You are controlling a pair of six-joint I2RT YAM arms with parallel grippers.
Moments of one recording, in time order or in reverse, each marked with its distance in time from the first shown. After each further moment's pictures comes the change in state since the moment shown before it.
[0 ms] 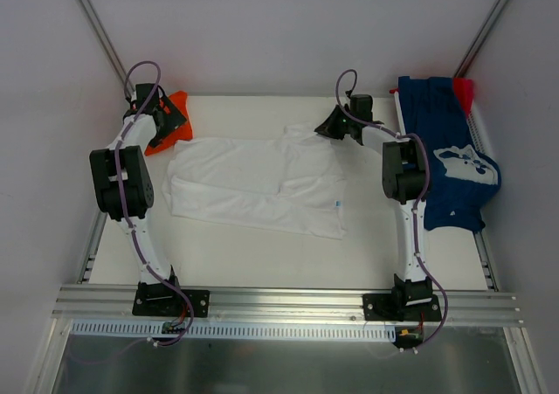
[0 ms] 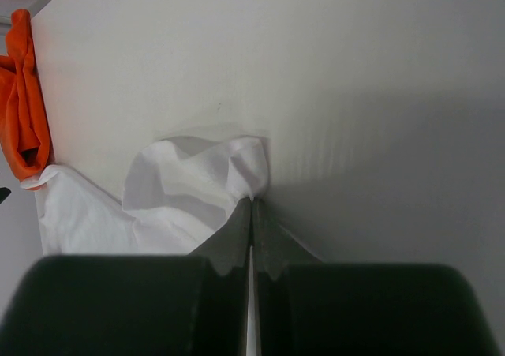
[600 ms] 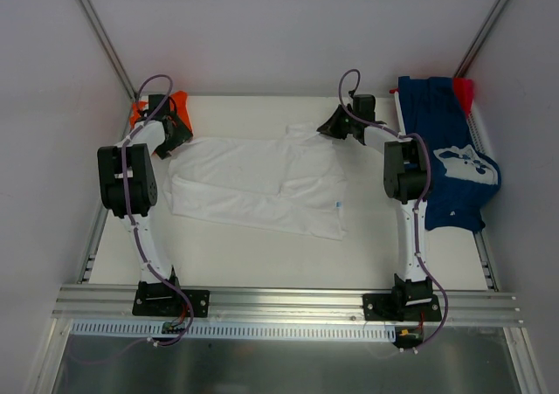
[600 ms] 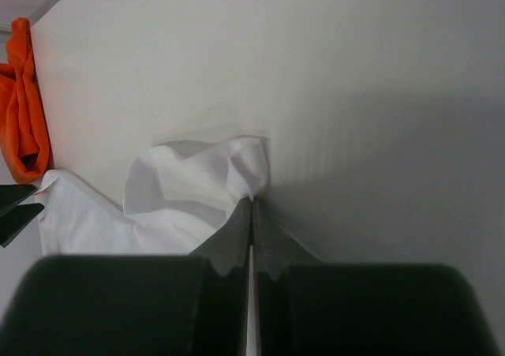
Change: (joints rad) left arm -0.033 0.036 -0.073 -0.003 -0.043 -0.001; right arm -0.016 -0.001 -0.003 0.002 -0.001 0.000
